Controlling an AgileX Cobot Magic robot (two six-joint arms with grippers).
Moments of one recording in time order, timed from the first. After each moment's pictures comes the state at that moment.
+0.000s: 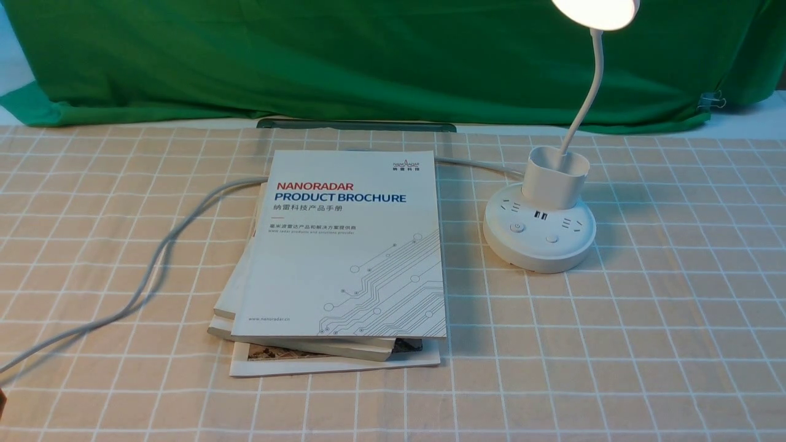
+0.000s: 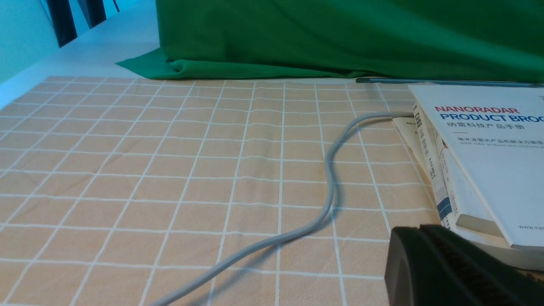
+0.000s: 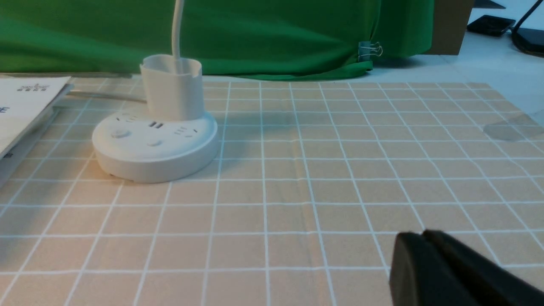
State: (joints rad) right arm 0.00 0.00 0.01 -0.08 0.22 0.08; left arm 0.03 0.00 0.01 -0.08 0.22 0.07
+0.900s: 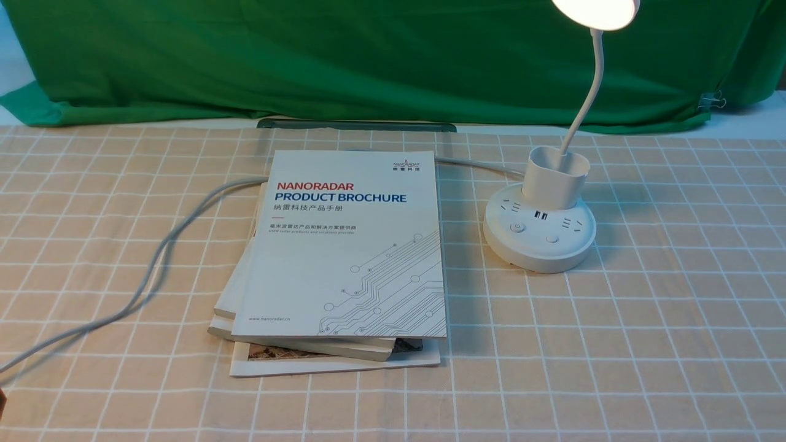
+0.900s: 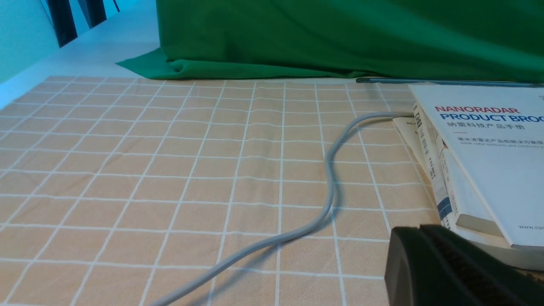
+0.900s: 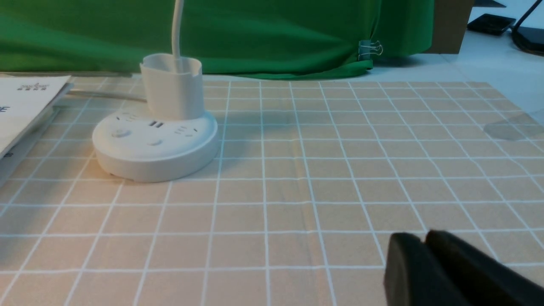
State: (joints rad) right arm 0.00 0.00 0.01 -0.08 0.22 0.08; left arm 0.03 0.00 0.01 -0.08 0.22 0.07
